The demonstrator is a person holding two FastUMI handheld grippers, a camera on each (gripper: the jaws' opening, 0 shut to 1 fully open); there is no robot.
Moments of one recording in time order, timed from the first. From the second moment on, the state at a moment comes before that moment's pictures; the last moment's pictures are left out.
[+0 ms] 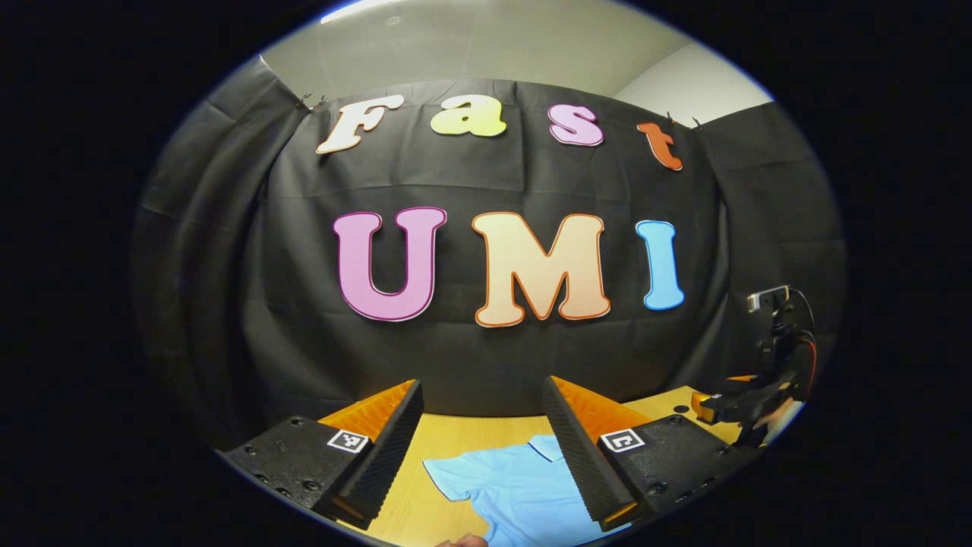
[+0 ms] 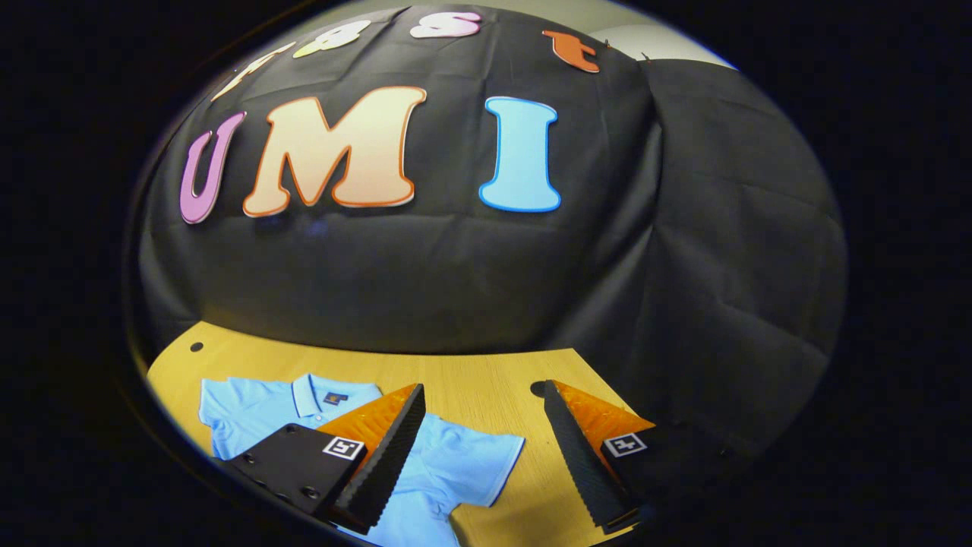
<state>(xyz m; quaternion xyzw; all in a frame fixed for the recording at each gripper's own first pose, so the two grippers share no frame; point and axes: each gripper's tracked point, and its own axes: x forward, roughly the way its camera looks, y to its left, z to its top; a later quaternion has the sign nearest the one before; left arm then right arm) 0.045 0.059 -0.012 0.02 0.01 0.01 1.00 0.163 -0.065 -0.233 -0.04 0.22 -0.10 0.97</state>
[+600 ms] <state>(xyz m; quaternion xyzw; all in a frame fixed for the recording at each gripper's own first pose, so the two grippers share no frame) 0.057 0.074 -0.028 0.03 0.04 0.01 1.00 0.166 -0.083 -0.352 -0.04 0.34 -0.12 0.93</state>
